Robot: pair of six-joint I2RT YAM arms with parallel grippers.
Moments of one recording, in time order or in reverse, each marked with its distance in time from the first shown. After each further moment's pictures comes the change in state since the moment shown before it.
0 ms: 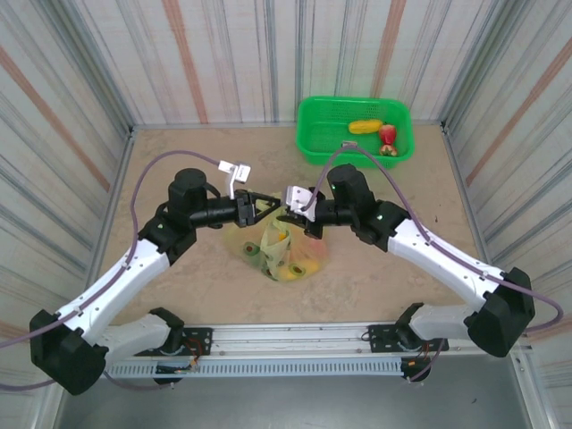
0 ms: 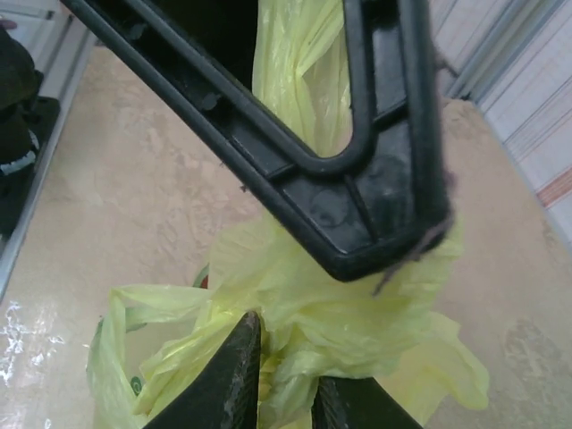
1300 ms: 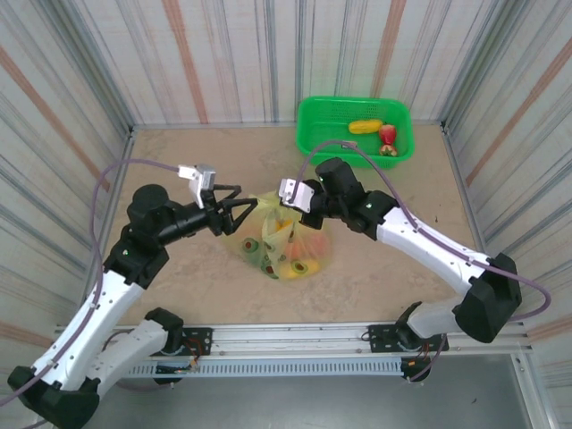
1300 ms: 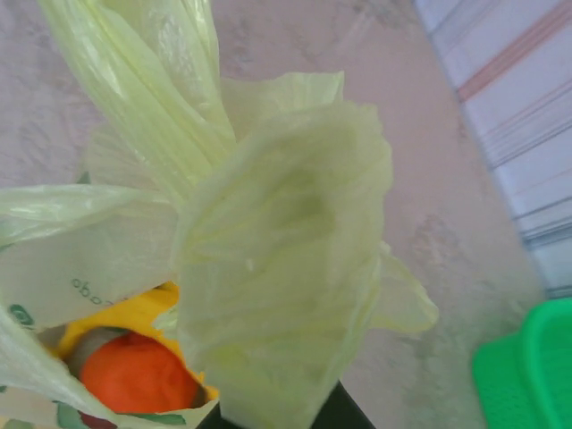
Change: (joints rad) left arm 0.113 -0.299 -0.062 -0.119 -0.200 0.214; right arm 0.020 0.065 0.073 -0.077 0.364 -0.104
